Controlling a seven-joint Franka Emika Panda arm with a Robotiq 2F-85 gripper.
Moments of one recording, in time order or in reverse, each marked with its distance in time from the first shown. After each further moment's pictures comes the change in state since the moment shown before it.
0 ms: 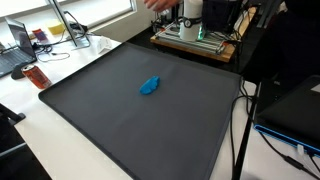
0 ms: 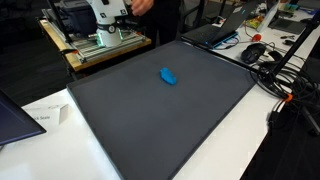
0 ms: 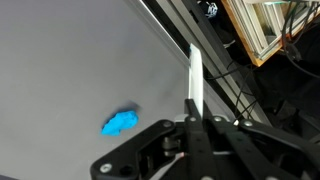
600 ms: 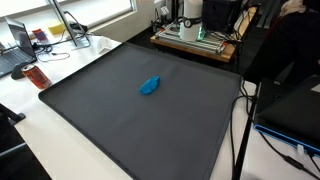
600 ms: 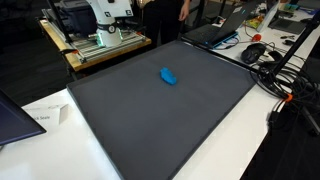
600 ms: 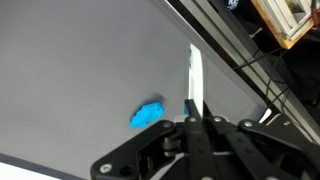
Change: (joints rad) arm -0.024 0.027 0.105 0.035 0.003 0.089 0.177
